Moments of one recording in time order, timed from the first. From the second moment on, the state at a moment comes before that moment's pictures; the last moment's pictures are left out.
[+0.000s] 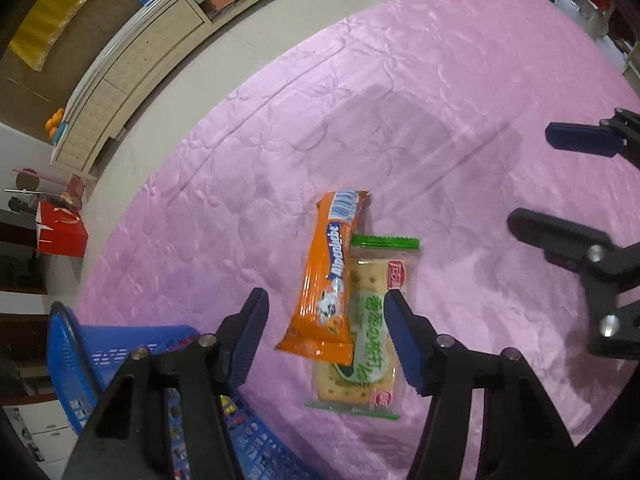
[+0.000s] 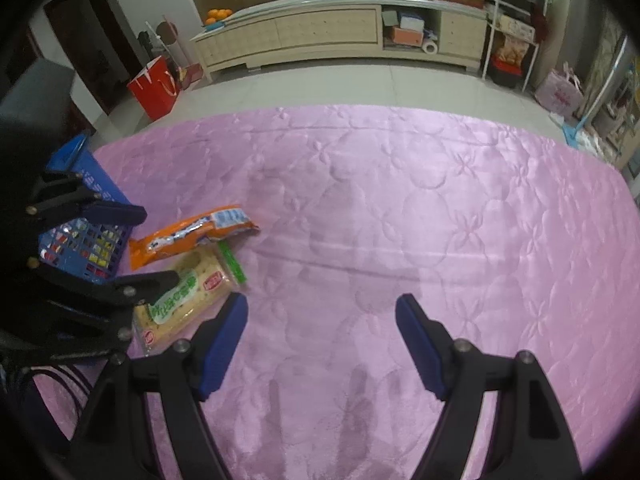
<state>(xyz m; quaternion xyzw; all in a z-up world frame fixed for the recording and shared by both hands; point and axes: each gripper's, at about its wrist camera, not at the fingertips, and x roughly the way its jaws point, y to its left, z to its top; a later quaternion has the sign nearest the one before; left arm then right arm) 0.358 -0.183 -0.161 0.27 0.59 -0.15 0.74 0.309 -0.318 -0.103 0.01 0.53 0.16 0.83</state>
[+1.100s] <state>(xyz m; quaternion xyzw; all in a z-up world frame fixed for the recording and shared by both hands) 0.259 -0.069 -0.015 0.08 0.46 -0.12 0.87 0.275 -0.246 -0.025 0.01 0.53 0.14 0.84</state>
